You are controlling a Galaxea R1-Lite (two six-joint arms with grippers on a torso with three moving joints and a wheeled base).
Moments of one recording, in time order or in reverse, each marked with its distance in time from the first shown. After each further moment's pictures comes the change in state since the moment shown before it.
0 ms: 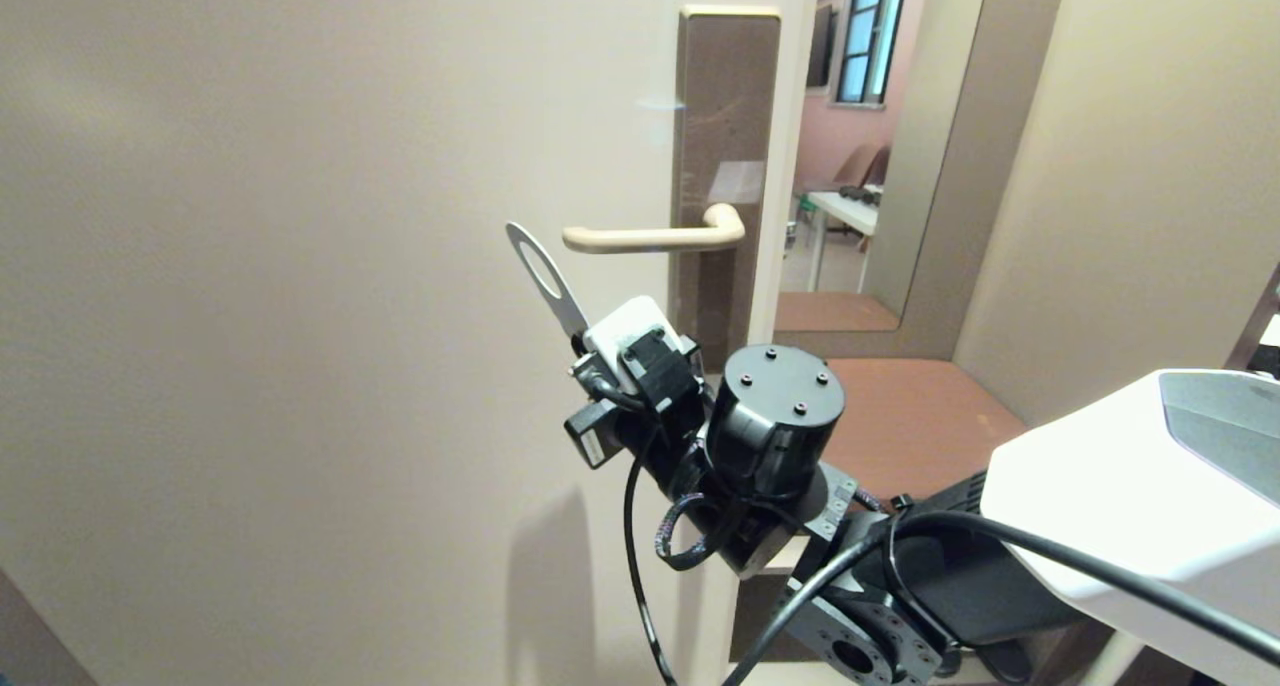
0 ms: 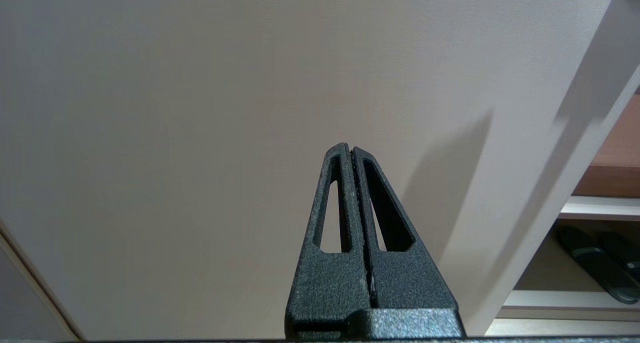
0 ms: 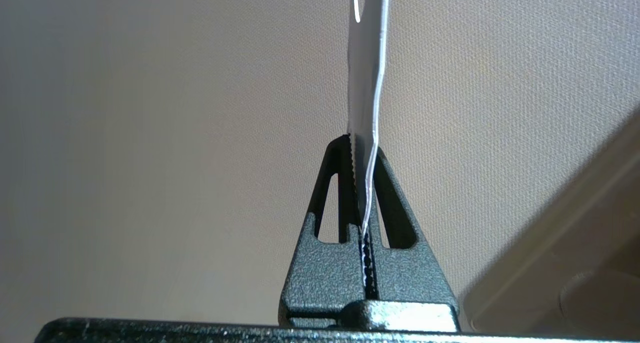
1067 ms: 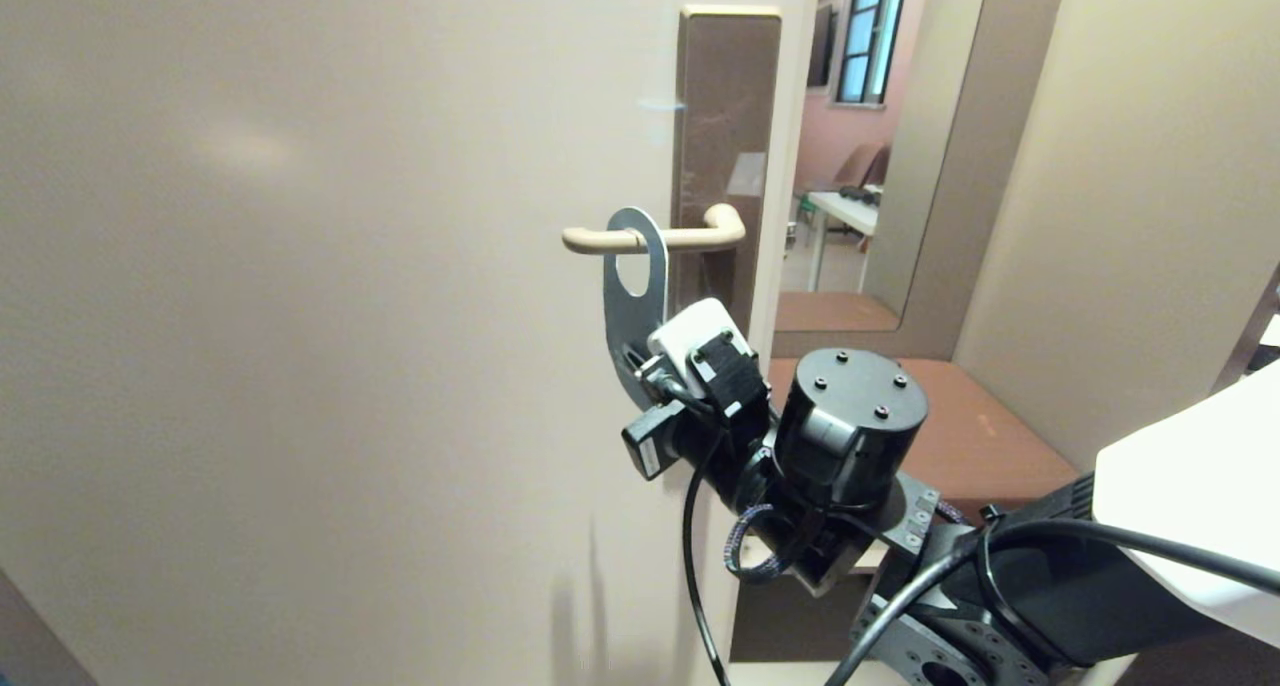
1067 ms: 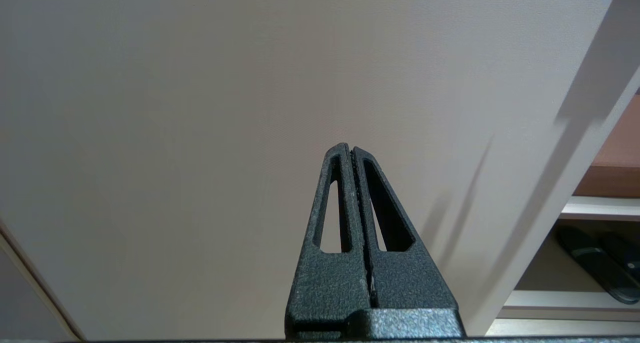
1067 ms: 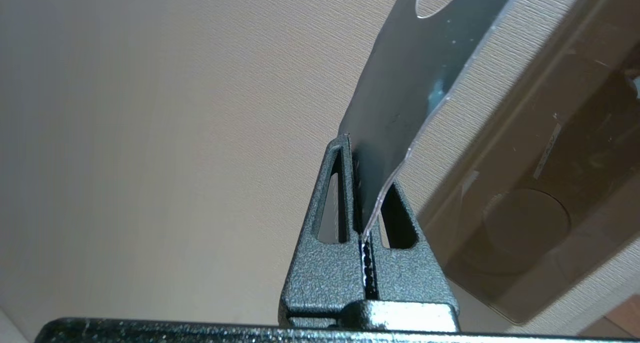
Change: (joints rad) left arm 0.000 0.000 0.000 0.000 0.000 0.000; right arm -0.028 -0.111 0.173 0.001 0.000 0.030
